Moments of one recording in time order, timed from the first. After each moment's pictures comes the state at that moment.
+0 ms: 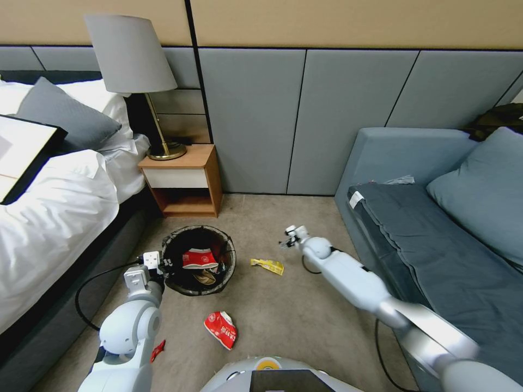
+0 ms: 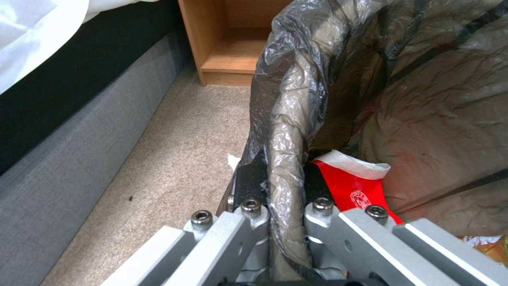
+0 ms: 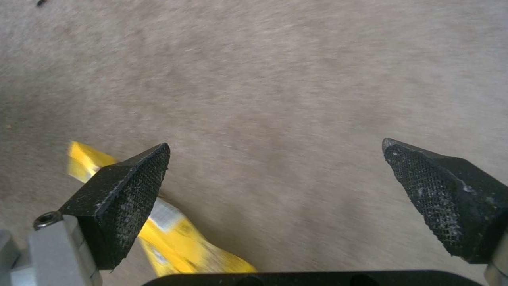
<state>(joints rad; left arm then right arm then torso) 1.48 -1.36 -0.75 -2.26 -0.31 0.71 -0.22 -0.41 1.32 -0.42 0.93 0.47 -0.49 -0.01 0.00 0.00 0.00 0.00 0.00</state>
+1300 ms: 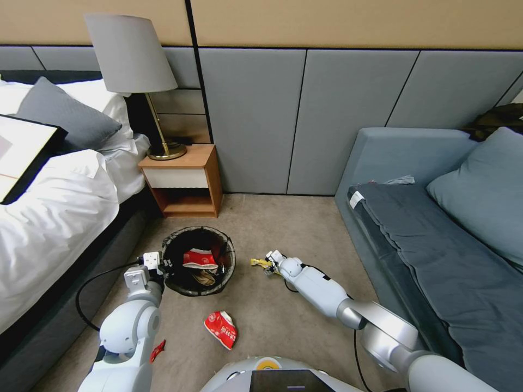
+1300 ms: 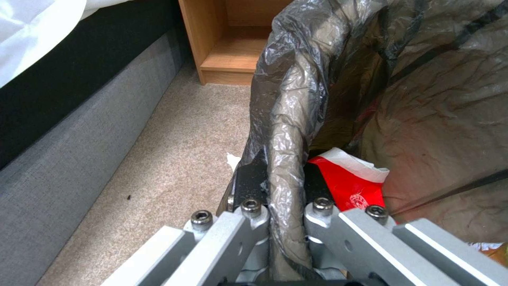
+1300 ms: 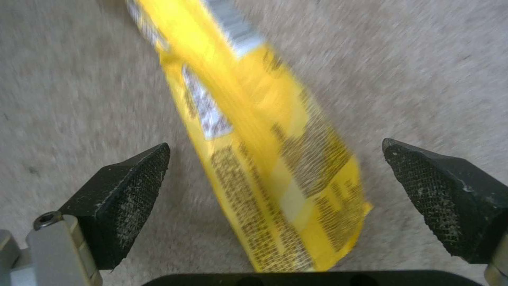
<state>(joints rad) 1.48 -1.37 -0.76 -2.25 -0.30 0.71 -0.21 -0.49 1.40 -0.43 0.69 0.28 -0.38 -0.07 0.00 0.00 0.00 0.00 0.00</state>
